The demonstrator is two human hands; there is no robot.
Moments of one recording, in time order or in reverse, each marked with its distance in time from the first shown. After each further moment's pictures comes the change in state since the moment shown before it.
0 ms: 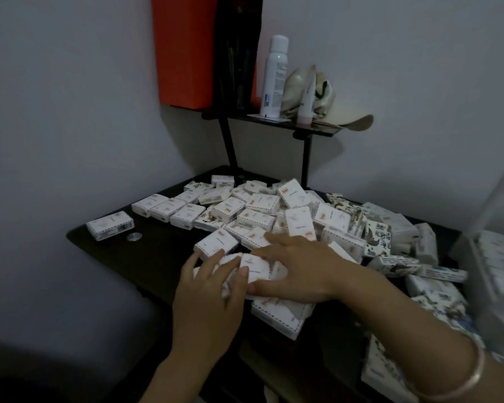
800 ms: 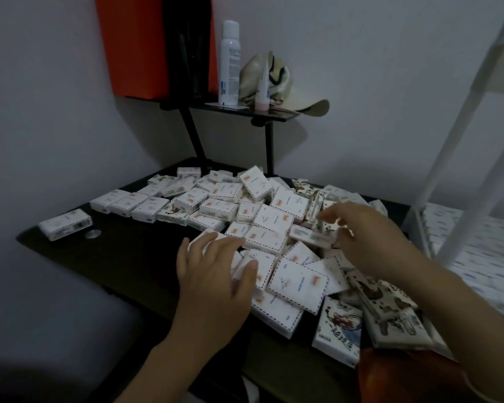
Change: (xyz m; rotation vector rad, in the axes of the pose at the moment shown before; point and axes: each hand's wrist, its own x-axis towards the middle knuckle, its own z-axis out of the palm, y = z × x) left_hand -0.009 0.056 0.008 -0.081 -0.028 0.230; right_hand -0.079 0.094 -0.002 0.162 0.547 0.248
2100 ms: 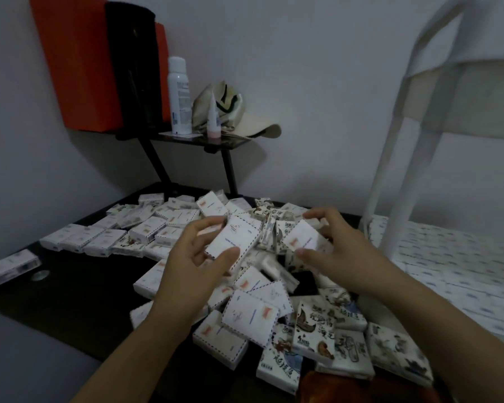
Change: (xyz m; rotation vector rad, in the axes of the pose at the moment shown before) left_hand 0.051 0.073 -0.012 -0.945 -0.130 -0.345; right_hand -0.023 0.026 -0.043 0.322 -0.025 0.154
